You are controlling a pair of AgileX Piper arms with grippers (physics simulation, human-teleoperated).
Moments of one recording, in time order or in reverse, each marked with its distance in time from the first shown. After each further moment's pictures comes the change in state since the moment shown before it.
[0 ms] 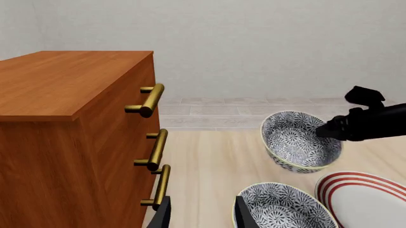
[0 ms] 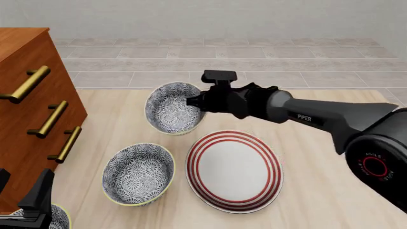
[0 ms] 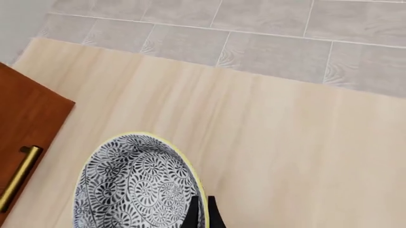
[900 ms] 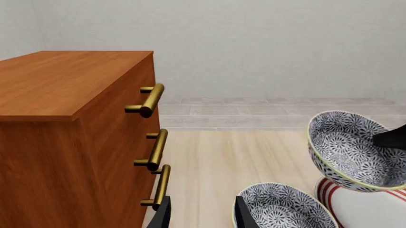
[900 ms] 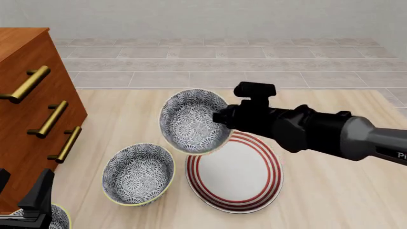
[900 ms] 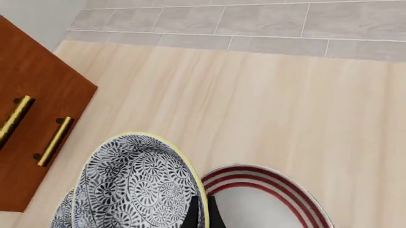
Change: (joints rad) left arm 0.000 0.000 0.000 0.000 0.000; right arm 0.000 -0.430 0.520 -0.157 0.059
